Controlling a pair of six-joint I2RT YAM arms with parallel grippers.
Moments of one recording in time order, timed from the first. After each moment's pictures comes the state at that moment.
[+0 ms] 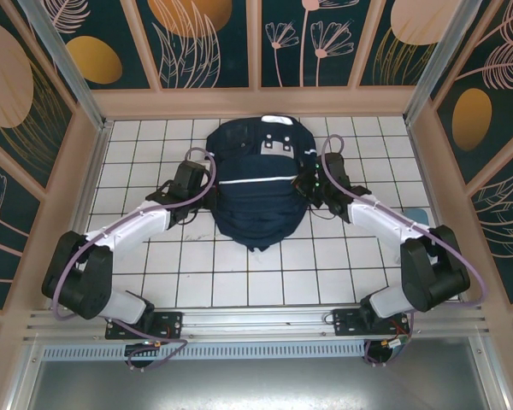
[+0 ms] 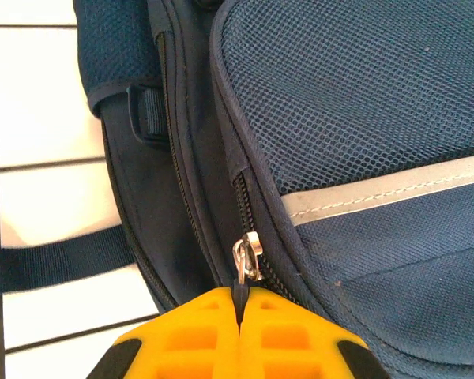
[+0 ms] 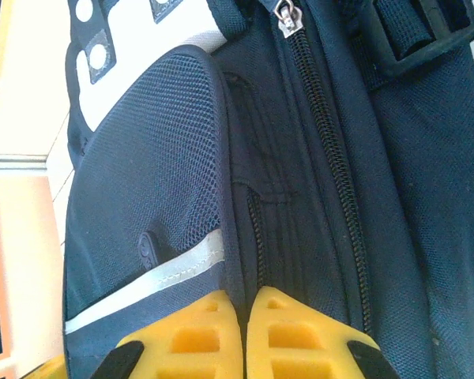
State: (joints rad) left arm -0.46 1.47 0.88 -0.19 0.00 -0.37; right arm 0.44 1.46 0.89 -0.12 -0.16 1.05
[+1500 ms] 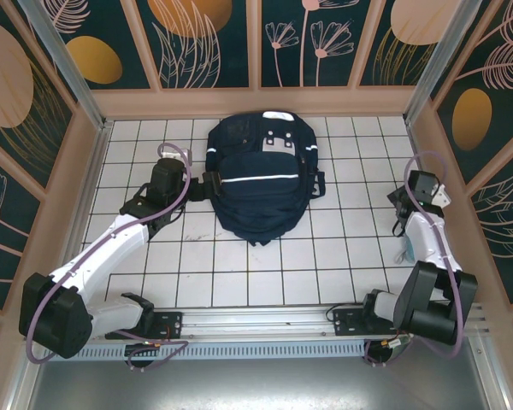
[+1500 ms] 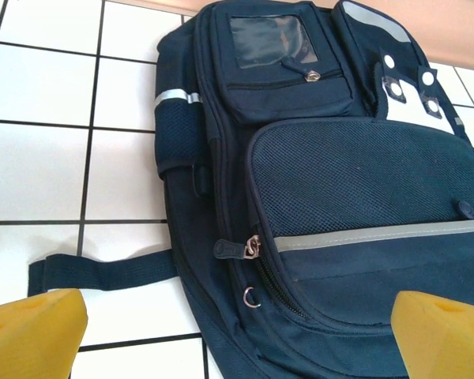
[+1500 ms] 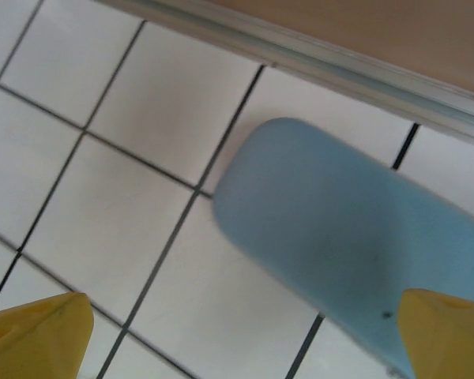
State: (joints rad) left arm -0.44 1.21 0.86 -0.25 -0.07 -0.45; right arm -0.30 1.25 0.75 -0.46 0.26 0.72
